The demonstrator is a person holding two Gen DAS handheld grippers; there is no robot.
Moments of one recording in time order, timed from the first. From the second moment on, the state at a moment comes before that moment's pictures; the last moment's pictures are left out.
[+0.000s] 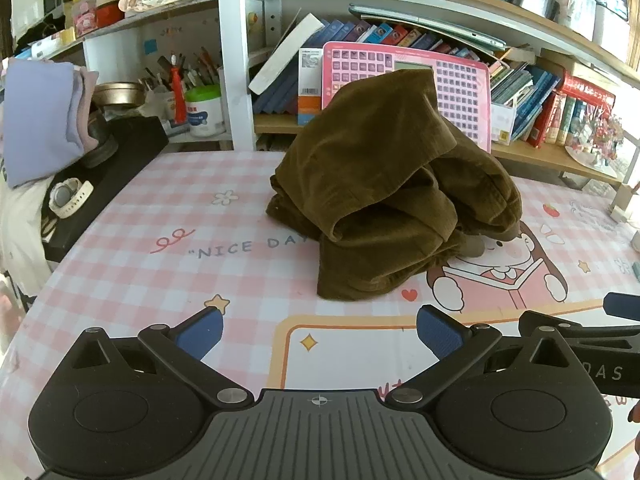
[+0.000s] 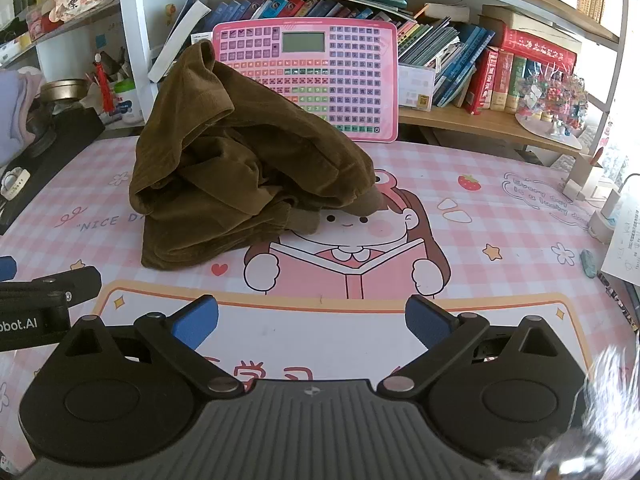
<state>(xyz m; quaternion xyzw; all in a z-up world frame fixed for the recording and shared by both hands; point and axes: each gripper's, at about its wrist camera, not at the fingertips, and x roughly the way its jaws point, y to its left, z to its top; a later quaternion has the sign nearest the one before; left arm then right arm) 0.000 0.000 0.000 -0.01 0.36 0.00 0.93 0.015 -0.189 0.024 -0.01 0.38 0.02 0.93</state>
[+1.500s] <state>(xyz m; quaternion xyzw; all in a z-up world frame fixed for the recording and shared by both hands) -0.002 0.001 -0.001 -0.01 0.37 0.00 0.93 0.013 -0.190 0.024 0.00 0.38 0.02 0.93</state>
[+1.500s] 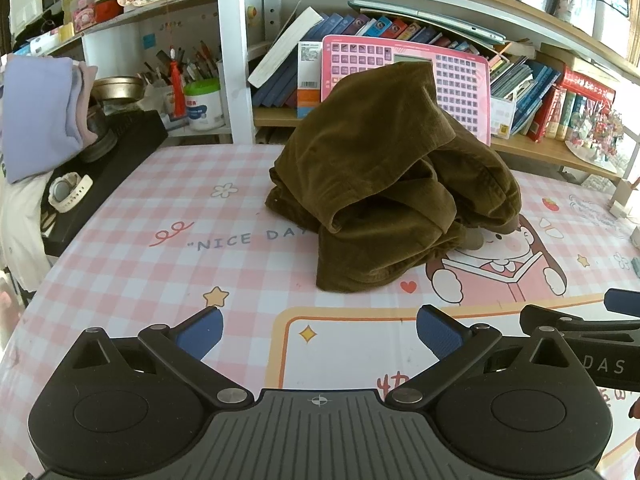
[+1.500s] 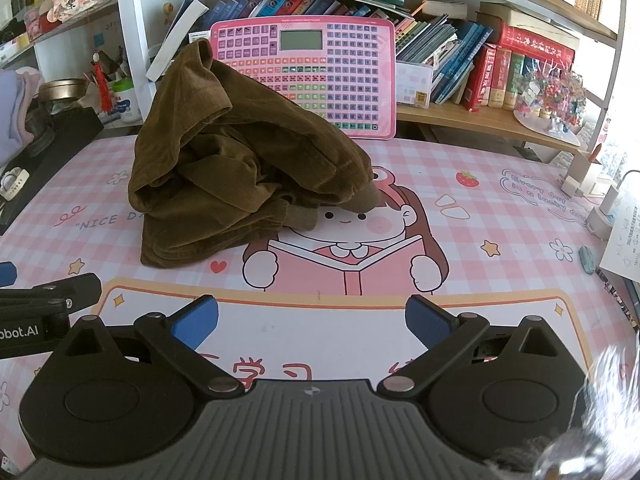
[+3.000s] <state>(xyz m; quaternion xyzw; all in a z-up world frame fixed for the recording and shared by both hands) 0.009 0.000 -0.006 0.00 0.36 0.00 0.93 0.026 -0.199 0.018 0.01 0.39 0.02 0.92</state>
